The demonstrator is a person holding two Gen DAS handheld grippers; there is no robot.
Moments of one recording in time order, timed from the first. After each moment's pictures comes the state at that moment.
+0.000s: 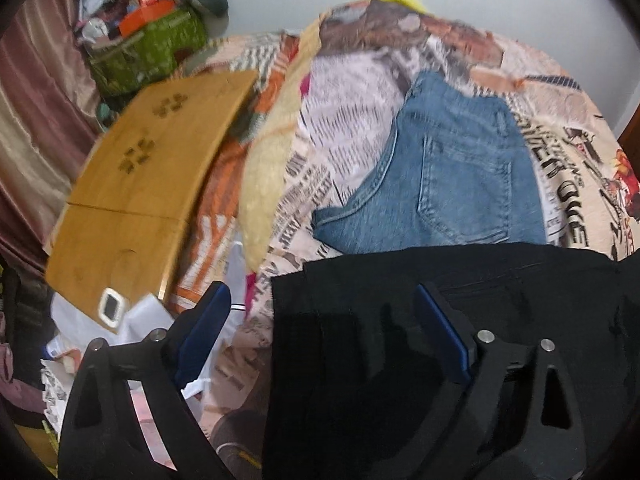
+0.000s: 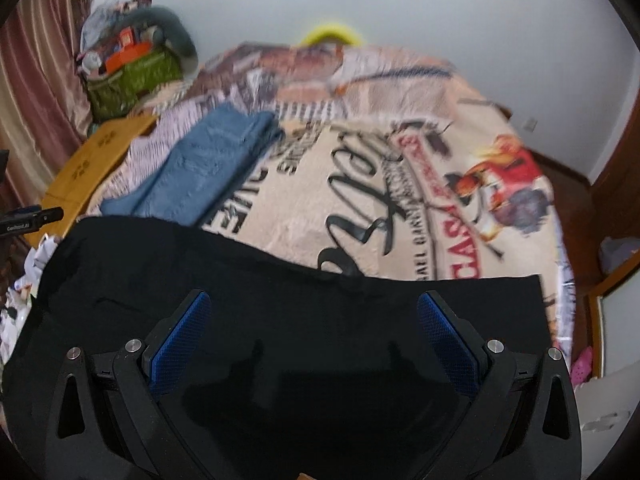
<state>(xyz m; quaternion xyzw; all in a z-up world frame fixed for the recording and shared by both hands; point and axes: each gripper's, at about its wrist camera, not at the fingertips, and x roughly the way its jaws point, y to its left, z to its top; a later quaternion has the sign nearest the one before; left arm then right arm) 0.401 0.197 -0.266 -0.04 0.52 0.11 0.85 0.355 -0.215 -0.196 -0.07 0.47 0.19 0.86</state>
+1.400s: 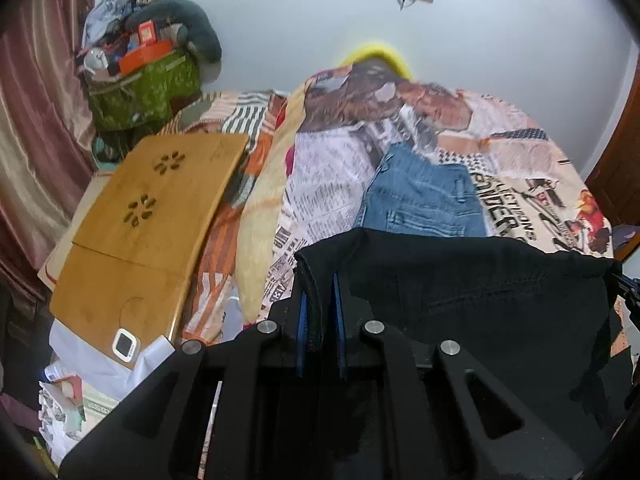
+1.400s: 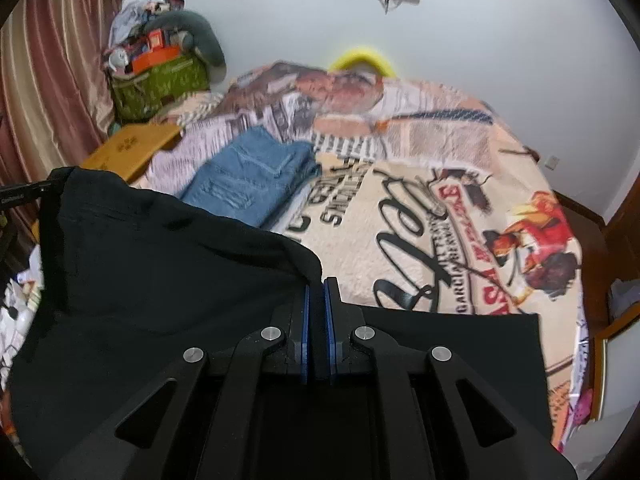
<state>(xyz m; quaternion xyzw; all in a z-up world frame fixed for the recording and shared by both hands) 0.384 0.187 -0.177 -0.05 0.42 0.08 0.90 0.354 -0.181 -0.163 -0.08 0.40 0.22 0.89</state>
